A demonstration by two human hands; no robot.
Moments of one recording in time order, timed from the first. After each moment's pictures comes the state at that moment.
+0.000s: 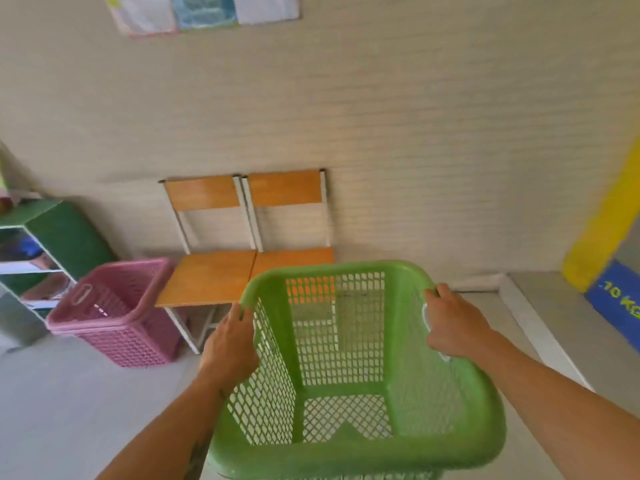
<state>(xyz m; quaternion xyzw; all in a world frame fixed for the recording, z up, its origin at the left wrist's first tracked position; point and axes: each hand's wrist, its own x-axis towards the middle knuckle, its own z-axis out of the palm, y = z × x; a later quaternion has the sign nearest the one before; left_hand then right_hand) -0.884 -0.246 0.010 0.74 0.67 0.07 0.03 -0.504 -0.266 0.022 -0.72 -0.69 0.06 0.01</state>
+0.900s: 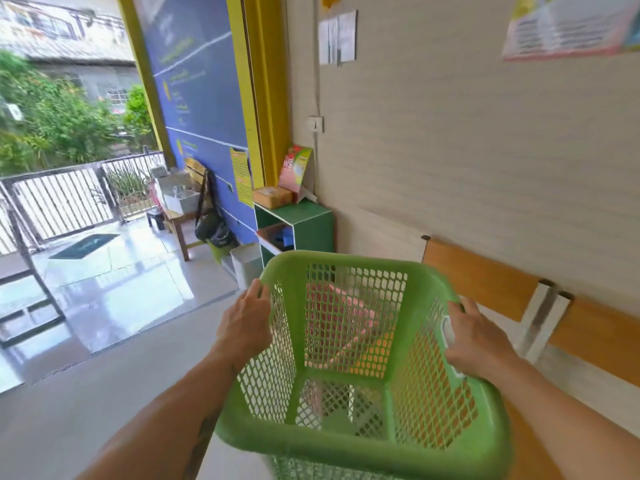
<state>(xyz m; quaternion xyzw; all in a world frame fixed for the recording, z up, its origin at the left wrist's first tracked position) -1.359 0.007 0.073 0.45 0.88 0.13 -0.10 -1.060 0.236 0.069 -0.45 -0.89 0.05 0.04</state>
